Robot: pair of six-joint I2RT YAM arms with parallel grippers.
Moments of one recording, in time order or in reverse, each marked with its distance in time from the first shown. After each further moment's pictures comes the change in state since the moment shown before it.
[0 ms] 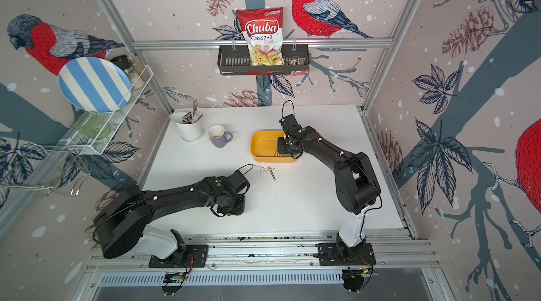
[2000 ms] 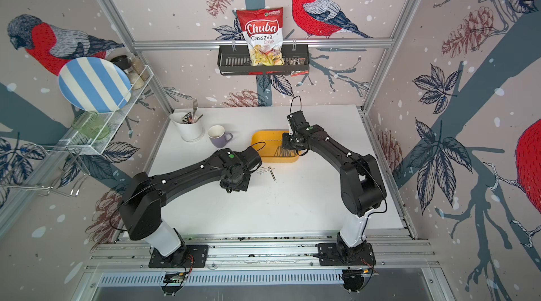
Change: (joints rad) left arm 0.055 0.146 0.565 -0.452 -0.271 0.191; right arm -0.076 -0.050 -0.019 0.047 -0.068 -0.033
